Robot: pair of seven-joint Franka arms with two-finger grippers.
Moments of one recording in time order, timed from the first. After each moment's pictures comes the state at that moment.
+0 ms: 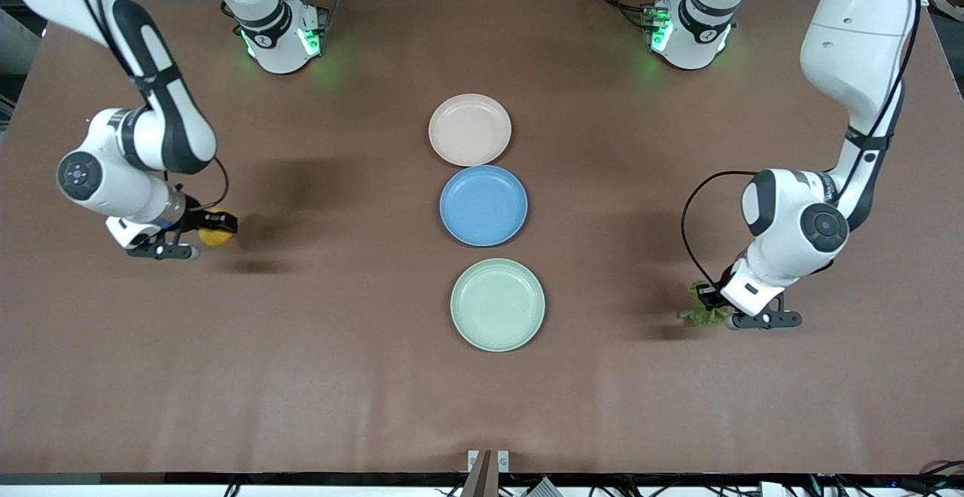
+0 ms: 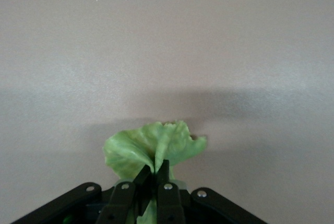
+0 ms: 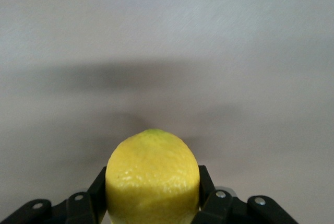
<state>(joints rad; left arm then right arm) 0.01 0.59 -0.11 -1.83 0.02 2.56 -0.12 -0.10 0.26 0.02 -2.23 0.00 2.36 0.00</state>
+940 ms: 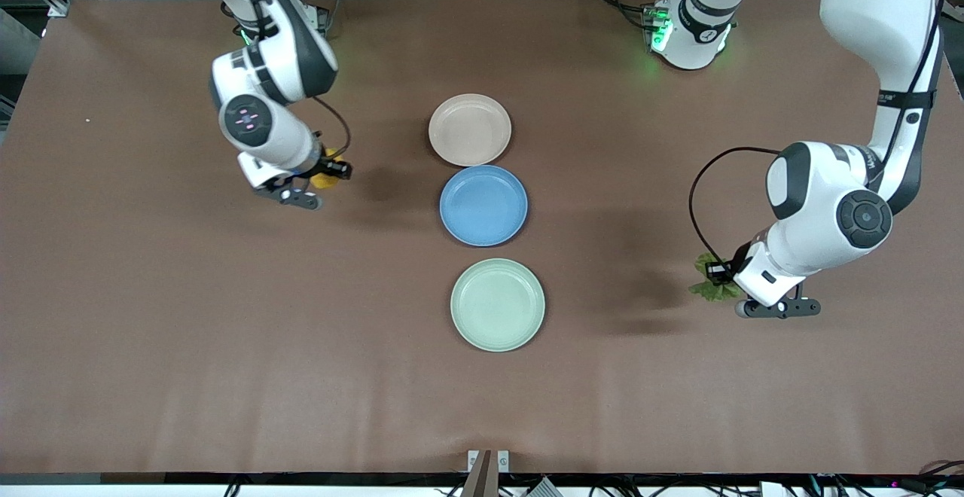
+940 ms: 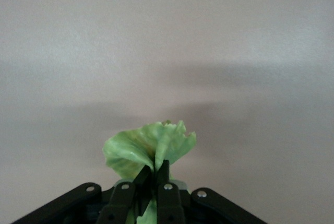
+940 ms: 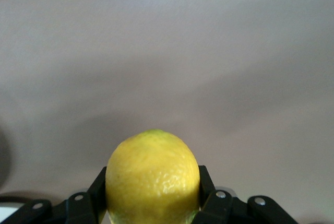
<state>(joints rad) -0.02 0.45 -0.12 -1.76 -0.02 2.19 -0.14 0.41 0.10 0.03 -2.26 0.08 2.12 0.67</state>
